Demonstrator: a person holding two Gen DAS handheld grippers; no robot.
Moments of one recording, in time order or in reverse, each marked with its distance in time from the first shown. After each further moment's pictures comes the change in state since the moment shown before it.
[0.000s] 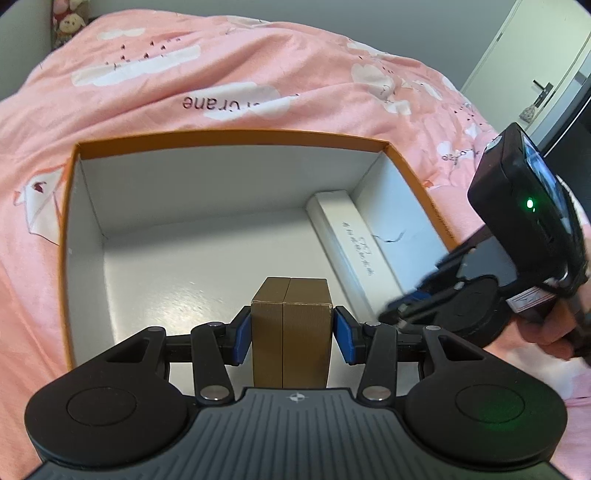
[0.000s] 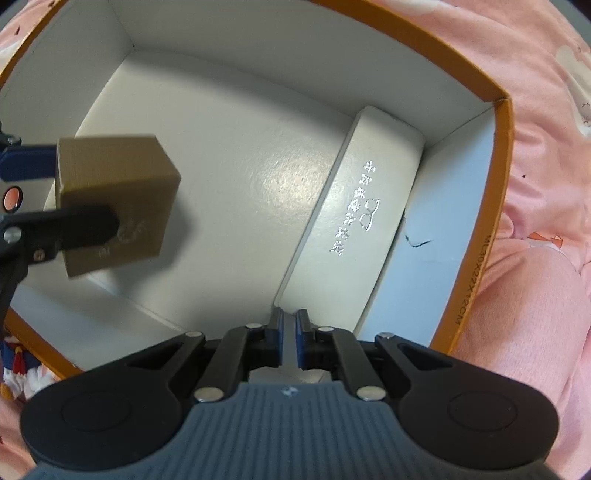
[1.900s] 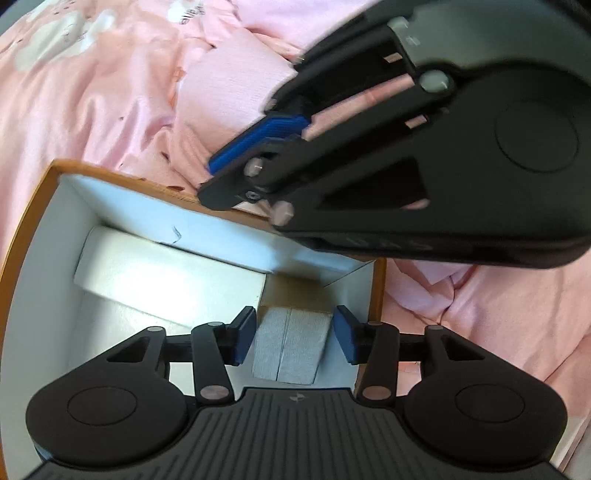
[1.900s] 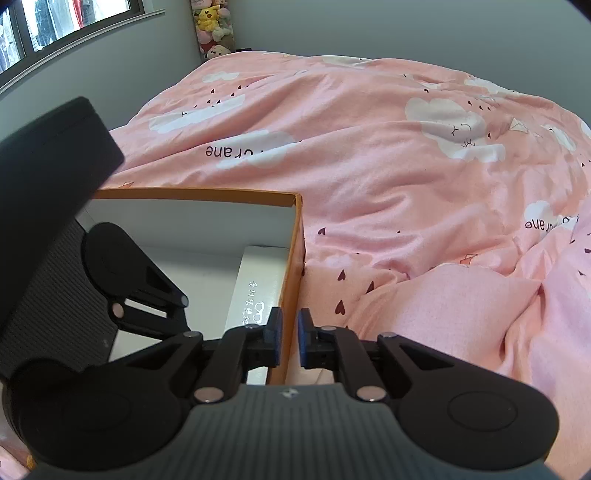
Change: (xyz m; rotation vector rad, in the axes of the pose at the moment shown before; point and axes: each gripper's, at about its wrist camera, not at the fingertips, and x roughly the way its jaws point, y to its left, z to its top) left arm 0.094 -0.146 0.036 0.869 0.475 -0.251; right arm -0.076 -0.078 -0.086 0.425 -0.563 0.003
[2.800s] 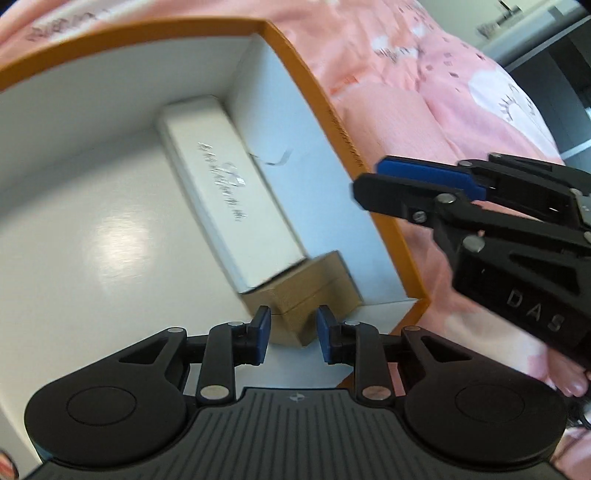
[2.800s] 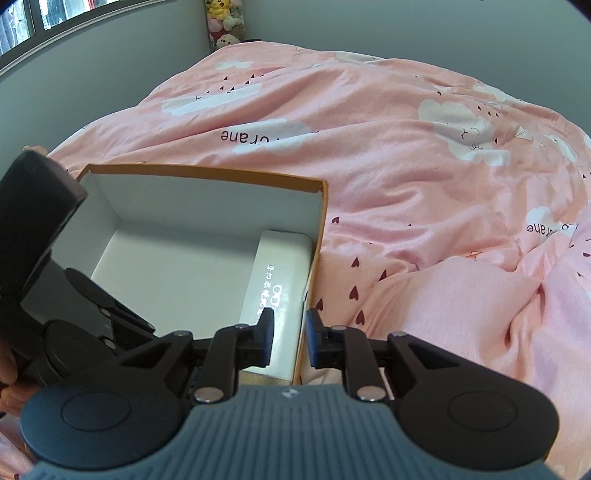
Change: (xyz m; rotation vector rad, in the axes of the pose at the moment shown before) left arm 0.003 0.012 -0.076 -0.773 -0.237 -0.014; right arm -0.007 0.027 -0.011 -0.014 0.005 -0.057
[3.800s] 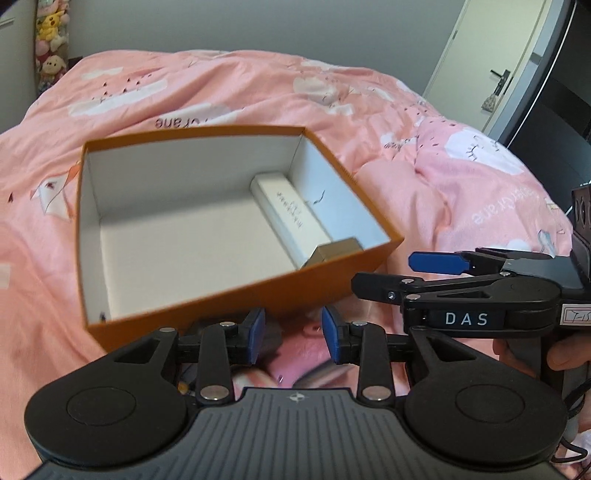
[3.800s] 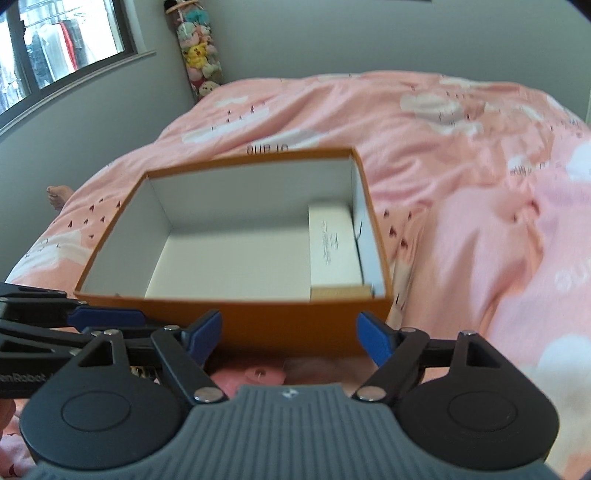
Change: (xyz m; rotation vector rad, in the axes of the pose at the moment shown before) left arm -0.105 -0.003 -0.108 0.041 -0.396 0.181; right arm -0.057 0.073 -0.095 0.230 -0.140 -0.017
